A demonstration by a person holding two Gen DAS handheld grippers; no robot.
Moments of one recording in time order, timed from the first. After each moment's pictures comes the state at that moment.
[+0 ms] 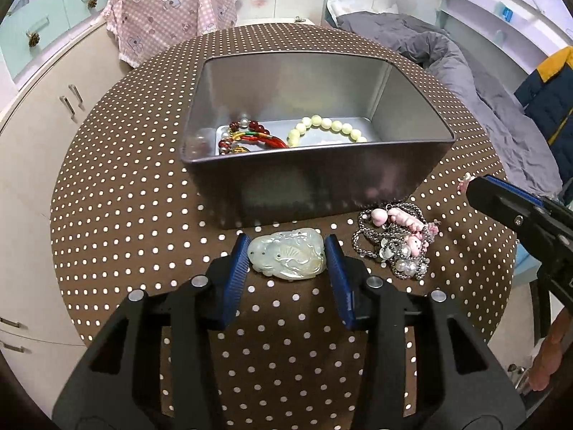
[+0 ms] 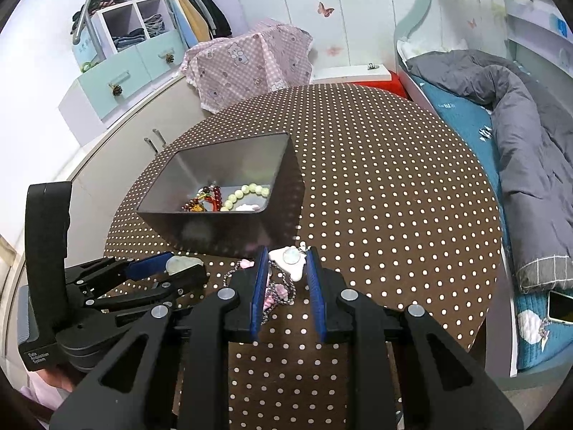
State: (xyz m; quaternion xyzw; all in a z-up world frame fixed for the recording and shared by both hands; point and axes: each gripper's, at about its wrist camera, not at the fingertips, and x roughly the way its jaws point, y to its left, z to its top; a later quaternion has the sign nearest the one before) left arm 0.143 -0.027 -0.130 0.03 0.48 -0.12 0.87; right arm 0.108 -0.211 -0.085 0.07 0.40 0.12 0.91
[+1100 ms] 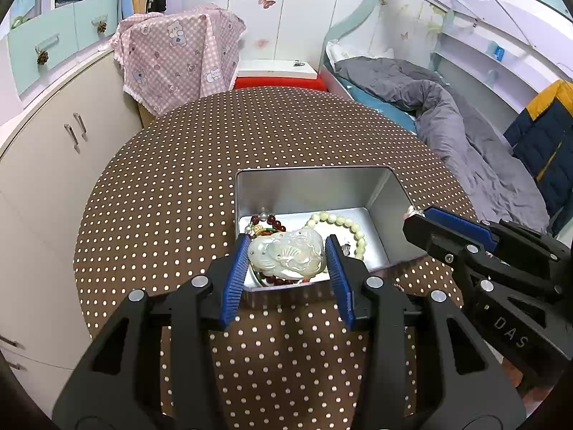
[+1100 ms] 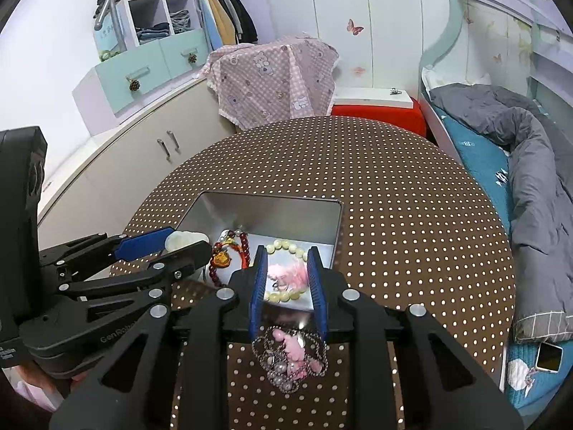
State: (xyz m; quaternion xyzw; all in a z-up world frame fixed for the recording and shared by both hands) left arm 0.174 -0.007 -0.072 0.00 0.41 -0.13 0.90; right arm 0.152 -0.172 -0.061 0.03 0.37 0.15 0.92
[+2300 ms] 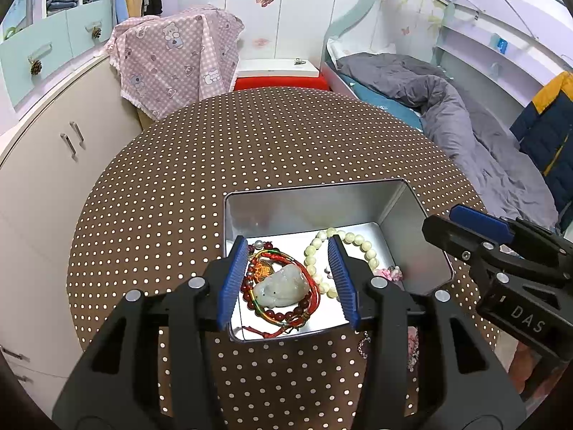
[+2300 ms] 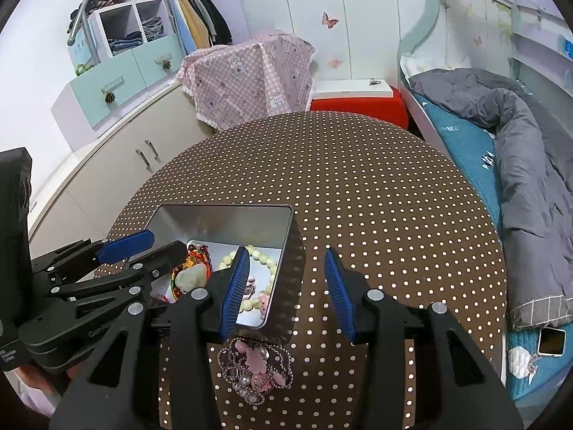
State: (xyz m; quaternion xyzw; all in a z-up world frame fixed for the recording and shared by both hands) left arm 0.197 -0.022 -0.079 0.02 0.41 -0.12 0.90; right arm 0.169 -0.205 -0.067 0.05 0.38 0.11 0.91
